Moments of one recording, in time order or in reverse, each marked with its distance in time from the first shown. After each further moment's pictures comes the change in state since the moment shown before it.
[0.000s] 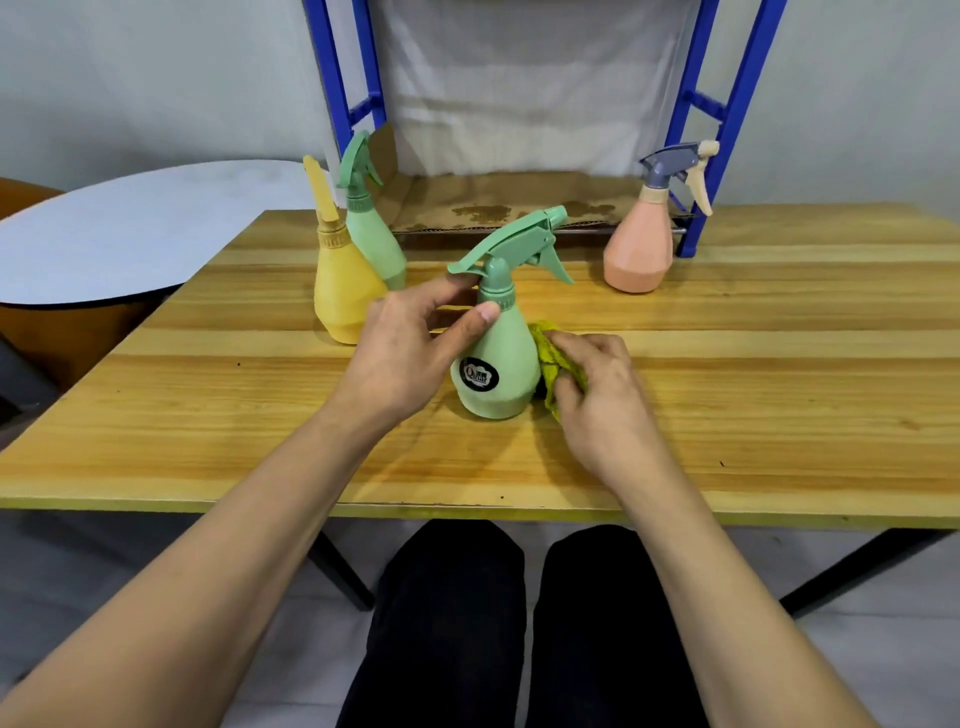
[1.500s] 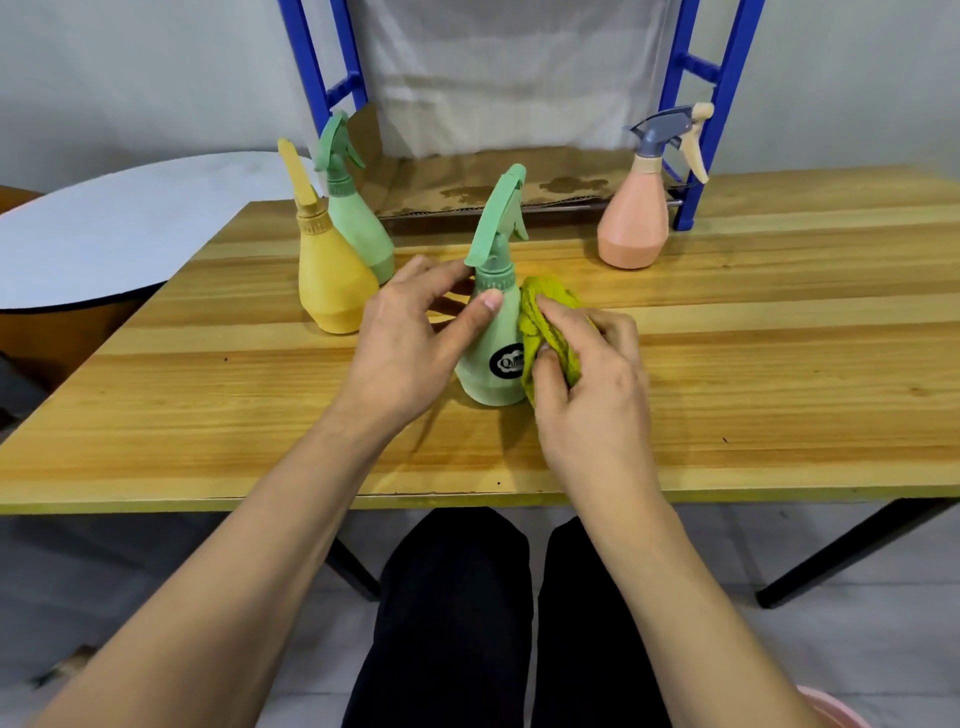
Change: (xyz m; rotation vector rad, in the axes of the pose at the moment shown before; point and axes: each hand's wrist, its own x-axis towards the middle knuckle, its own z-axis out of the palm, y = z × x) left_hand -0.004 0.000 0.012 0.142 0.064 0.058; right_hand -0.031 -0.018 0.009 0.113 0.253 -0.042
